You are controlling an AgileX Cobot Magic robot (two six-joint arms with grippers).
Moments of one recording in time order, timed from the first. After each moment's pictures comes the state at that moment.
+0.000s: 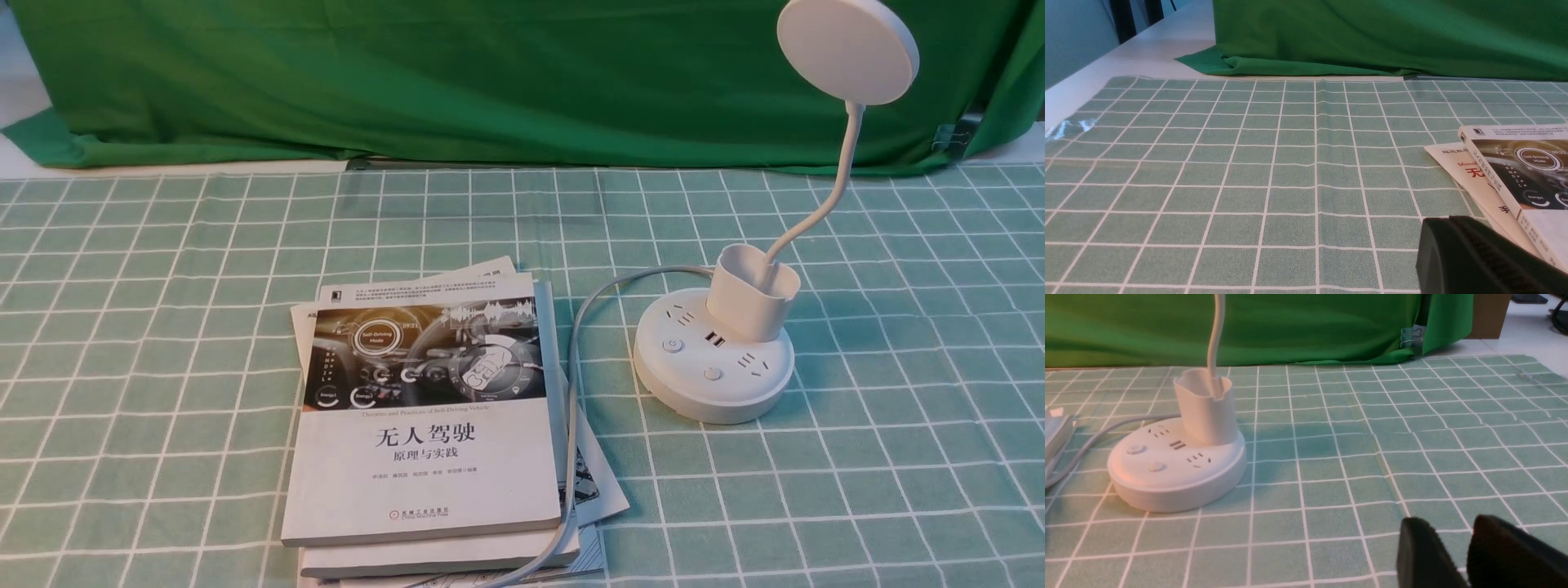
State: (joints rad) right arm 0.01 0.00 0.01 0.01 0.23 0.03; left arm 0.04 0.00 0.01 -0.01 0.22 0.00
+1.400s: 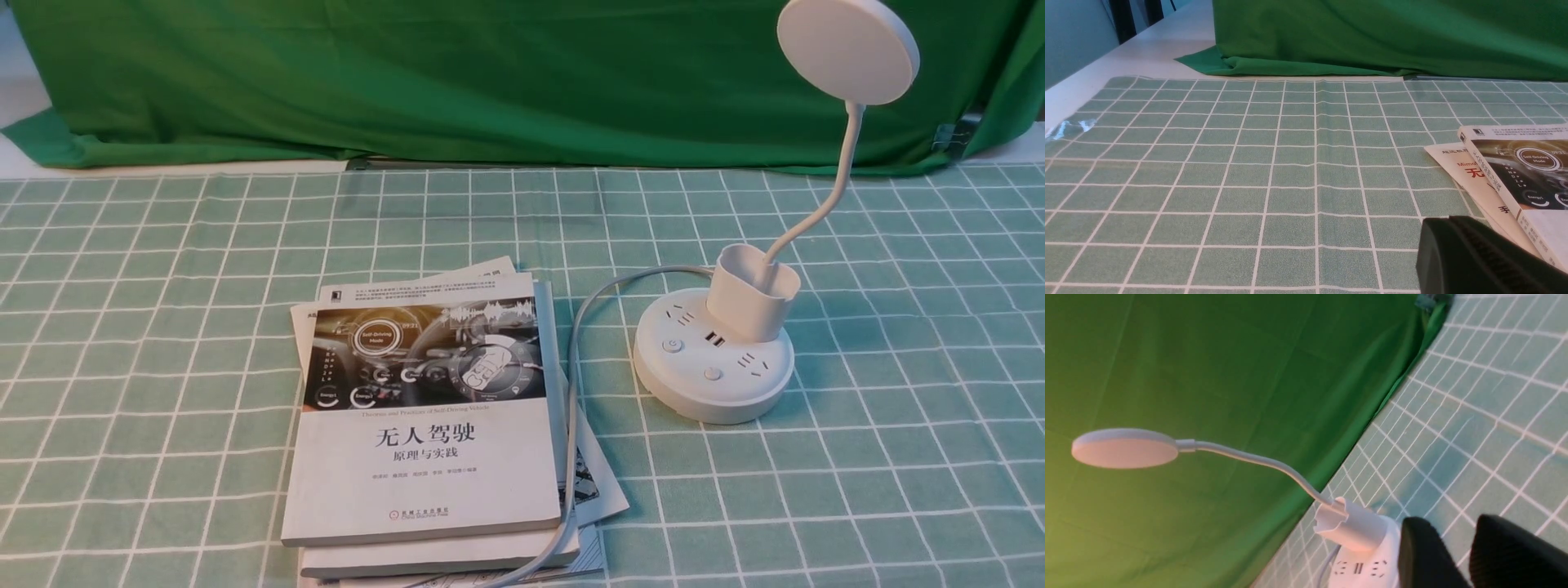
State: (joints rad) right arm 0.01 0.00 0.01 0.09 0.10 0.92; left arm 0.04 0.00 0.01 -0.01 0.22 0.00
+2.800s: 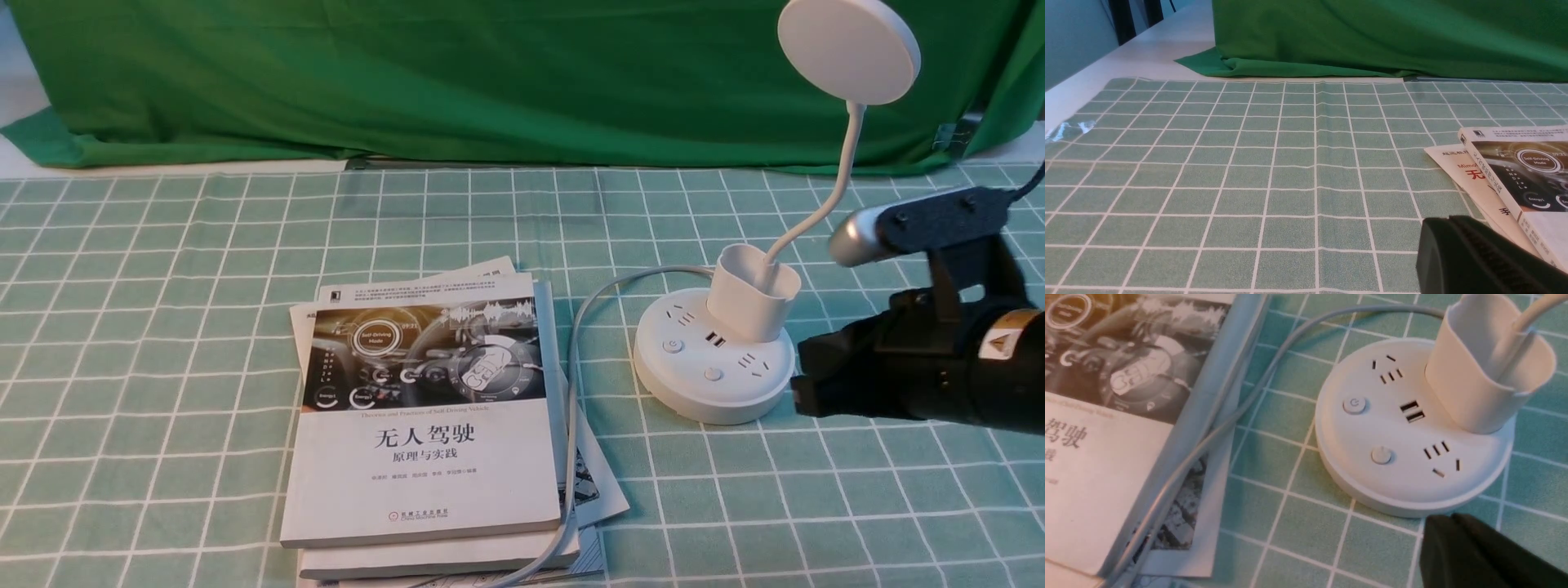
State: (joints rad) right arm 0.41 1.32 -0.72 0.29 0.22 -0.22; left arm 0.04 0.00 0.01 -0.01 0.22 0.00
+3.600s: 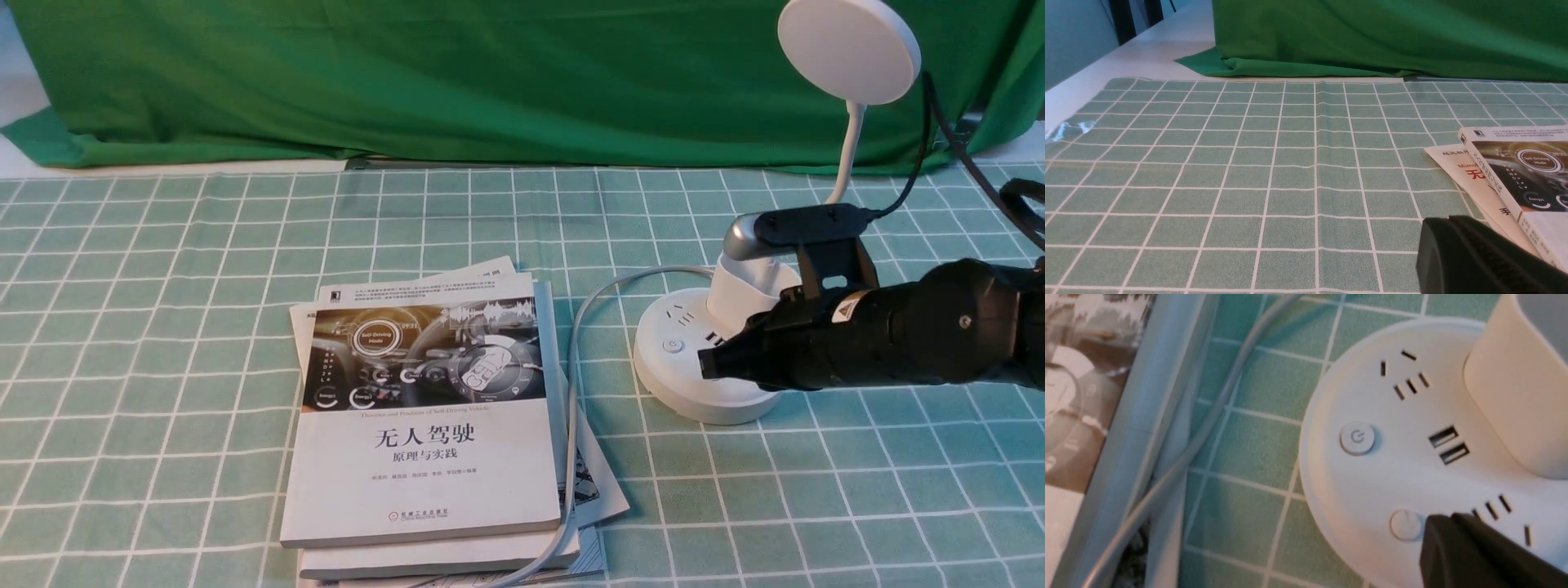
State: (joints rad) right arm 0.41 1.70 -0.91 0.37 0.15 -0.24; left arm 0.04 0.00 0.01 -0.01 0.22 0.00
